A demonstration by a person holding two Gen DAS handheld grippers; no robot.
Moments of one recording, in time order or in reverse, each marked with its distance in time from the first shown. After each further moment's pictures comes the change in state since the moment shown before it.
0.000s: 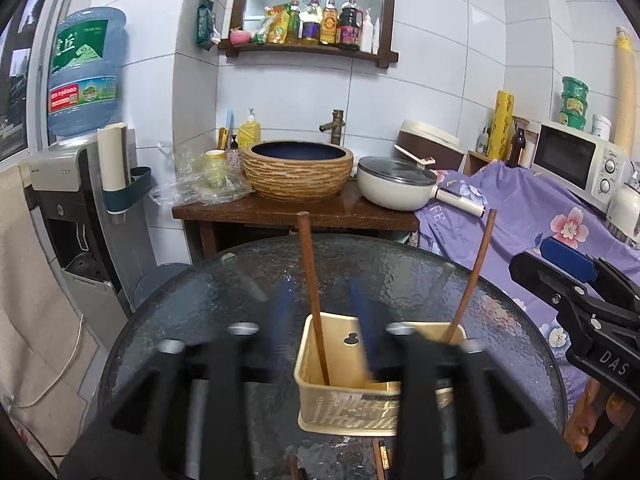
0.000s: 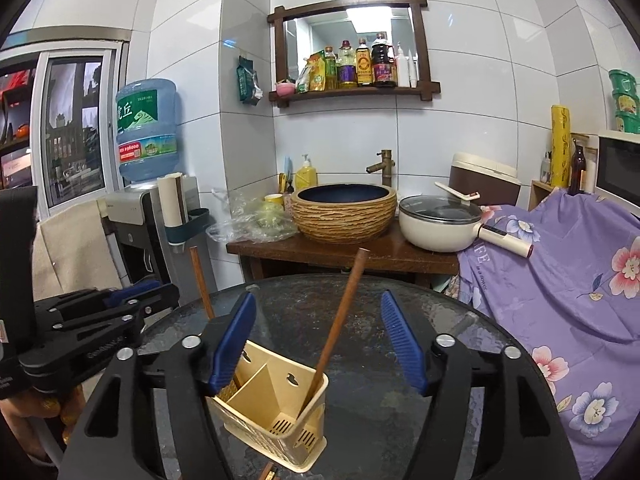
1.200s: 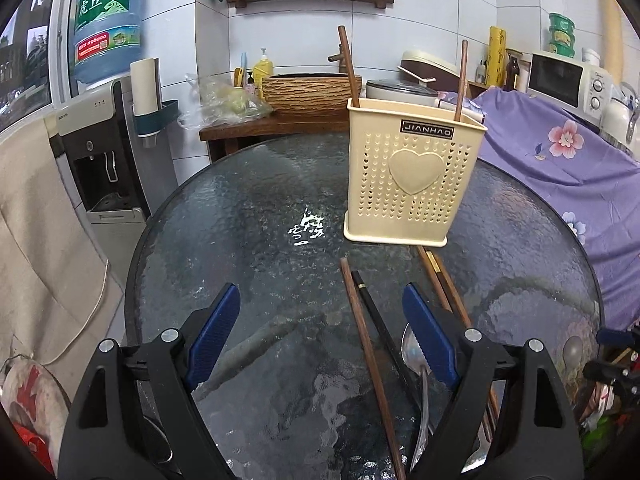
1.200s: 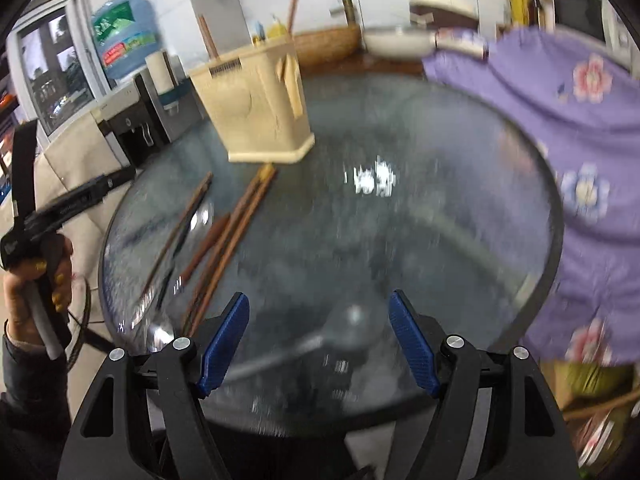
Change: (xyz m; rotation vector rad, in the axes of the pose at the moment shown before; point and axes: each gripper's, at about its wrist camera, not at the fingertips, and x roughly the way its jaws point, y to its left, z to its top) left arm -0.076 0.037 -0.176 0.083 0.187 0.039; right arm -0.133 -0.002 -0.226 0.184 0.501 -0.016
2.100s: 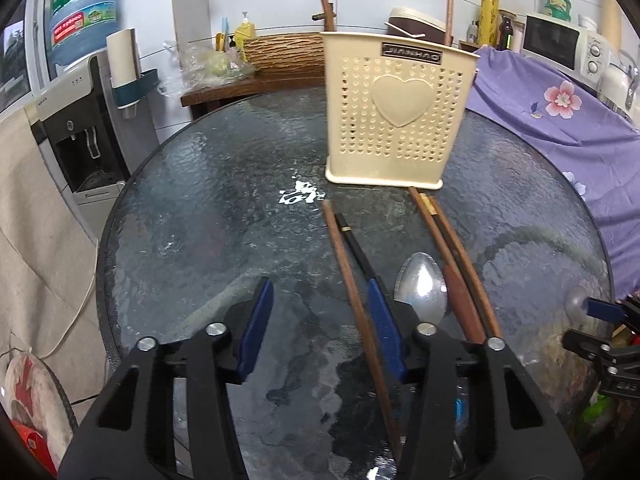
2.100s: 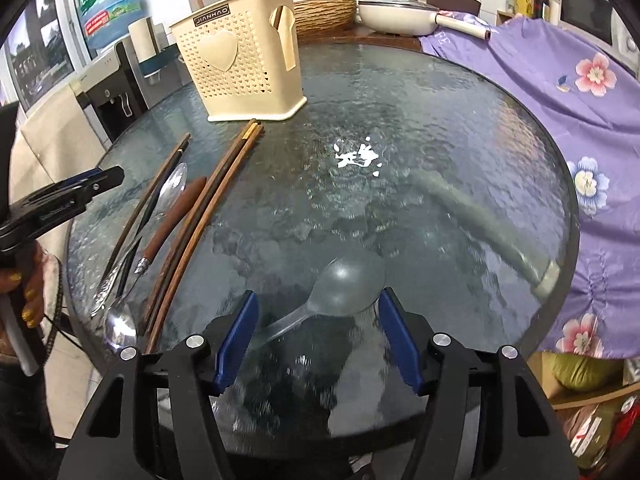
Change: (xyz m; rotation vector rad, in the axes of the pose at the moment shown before) left arm 0.028 -0.017 -0.028 0.038 0.136 -0.039; right arm 0.039 0.011 -0.001 -0.048 0.064 -0.089
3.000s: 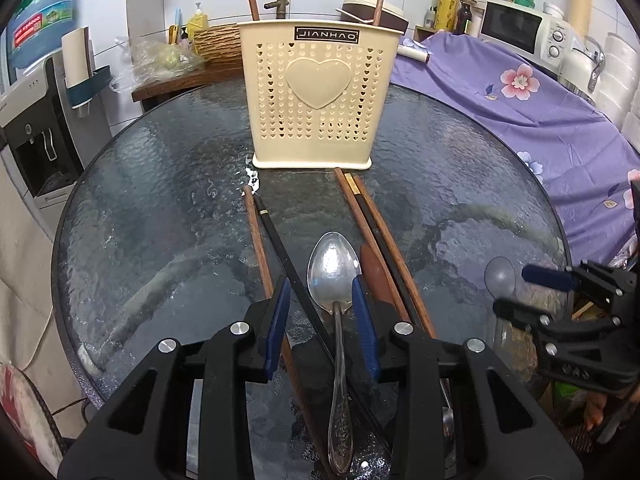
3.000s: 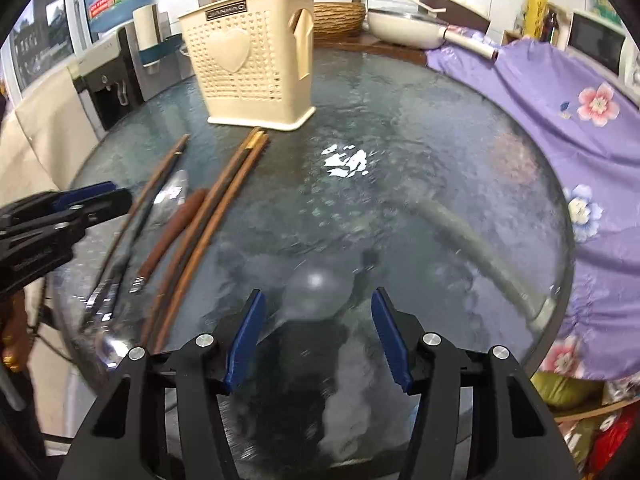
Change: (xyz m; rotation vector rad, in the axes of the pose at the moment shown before) left arm -0.008 -0.035 -0.005 0.045 0.052 -0.145; right arm 0.003 0.016 0.013 -0.046 0.003 -0.030
